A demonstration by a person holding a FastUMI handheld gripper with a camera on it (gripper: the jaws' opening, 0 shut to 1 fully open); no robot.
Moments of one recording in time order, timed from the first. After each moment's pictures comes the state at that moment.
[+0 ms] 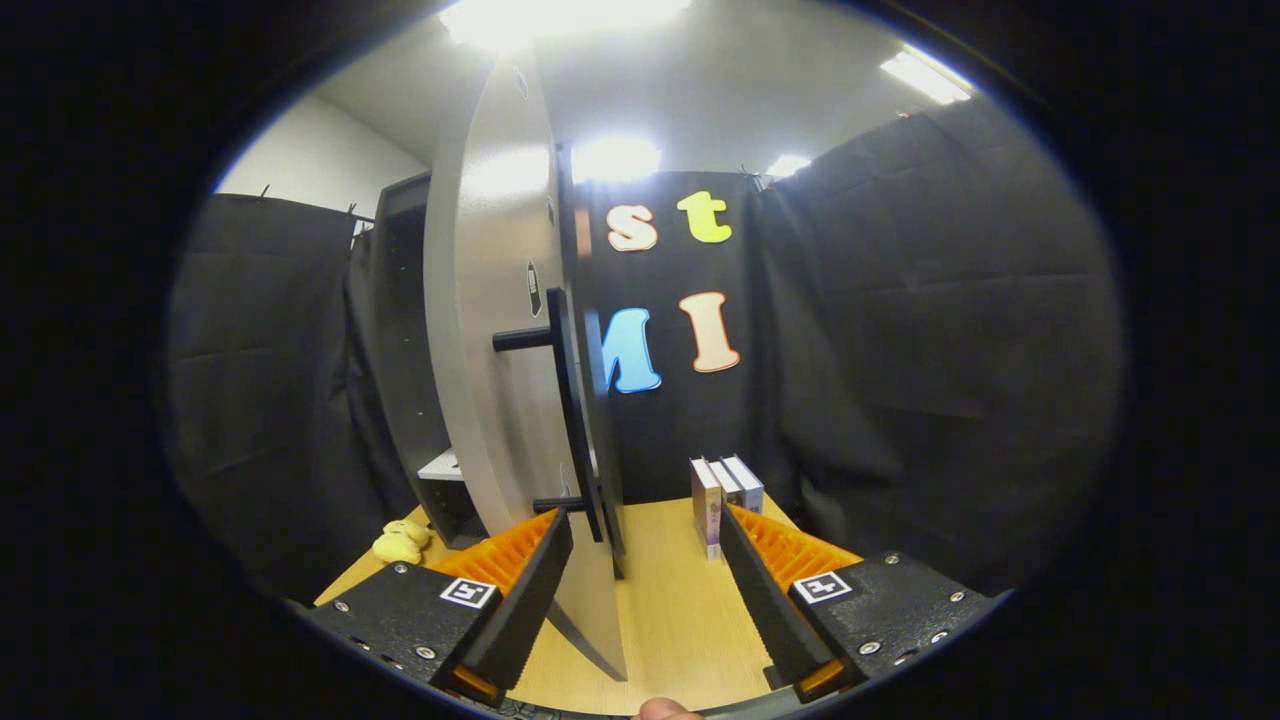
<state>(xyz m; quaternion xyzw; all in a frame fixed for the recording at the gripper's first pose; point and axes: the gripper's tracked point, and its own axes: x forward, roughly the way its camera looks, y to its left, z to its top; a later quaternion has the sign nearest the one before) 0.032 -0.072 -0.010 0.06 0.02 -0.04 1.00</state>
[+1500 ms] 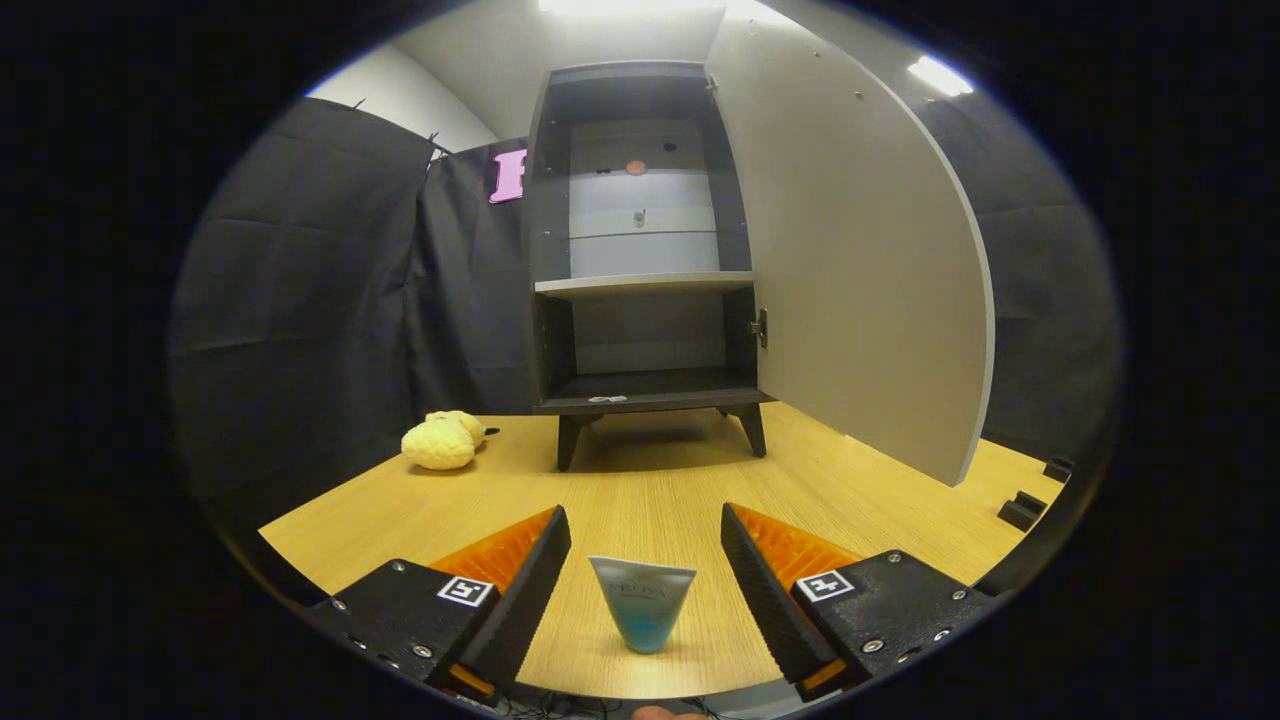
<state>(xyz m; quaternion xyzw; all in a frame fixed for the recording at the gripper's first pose) 0.075 0.198 -0.327 0.04 0.03 0.01 1.00</state>
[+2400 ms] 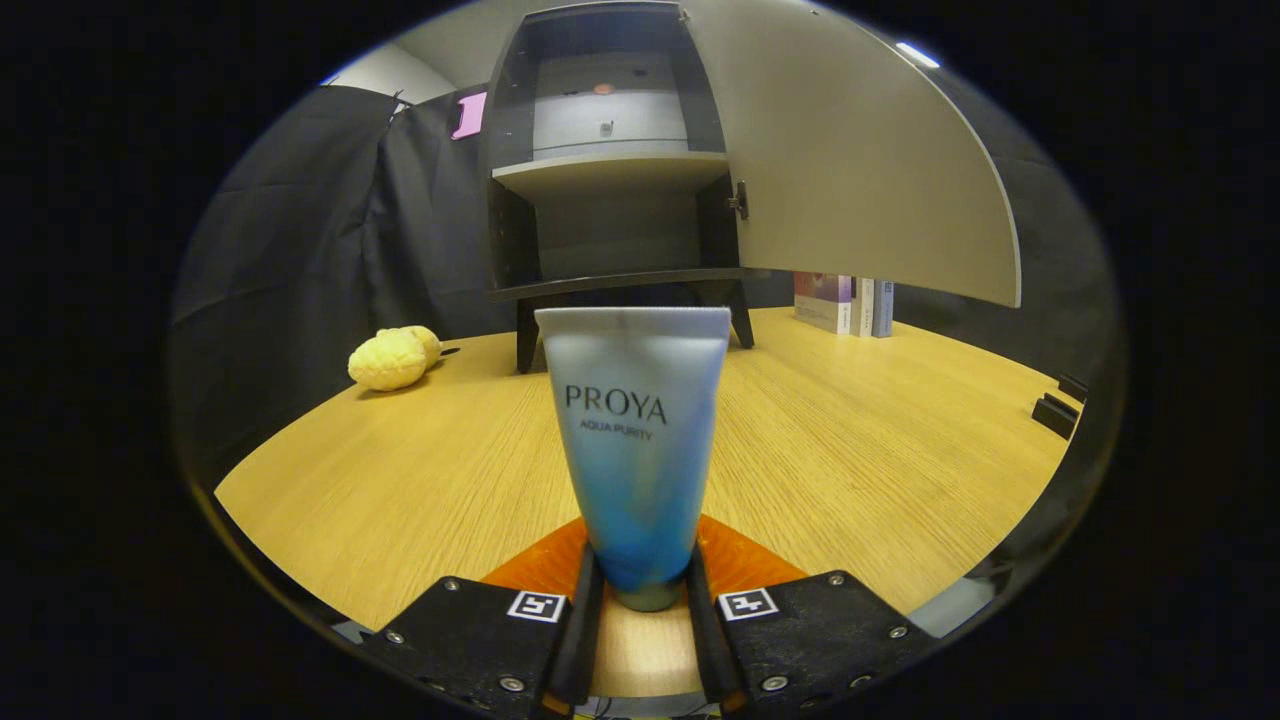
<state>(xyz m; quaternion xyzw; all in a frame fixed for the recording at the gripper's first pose) 0.113 0.190 -0.447 0.04 0.13 -0.04 0.99</state>
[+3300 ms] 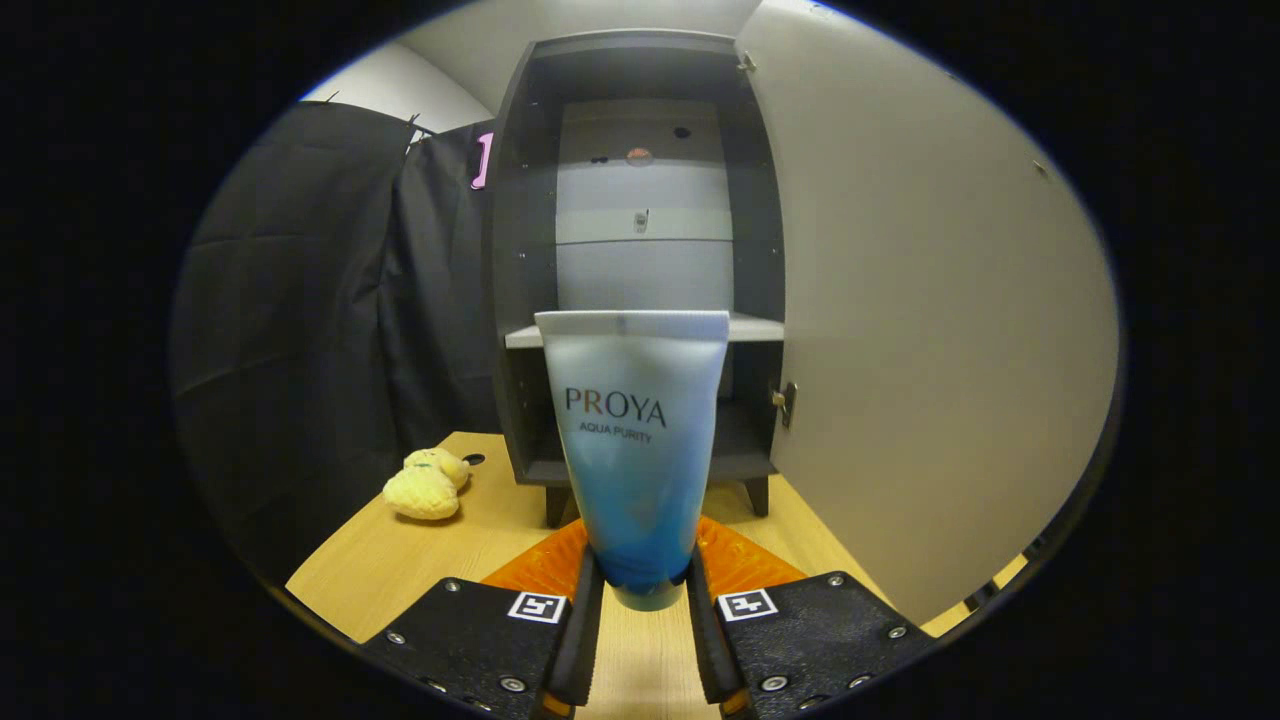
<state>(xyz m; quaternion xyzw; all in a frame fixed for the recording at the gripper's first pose) 0.184 0.197 -0.180 0.00 0.07 0.00 1.00</state>
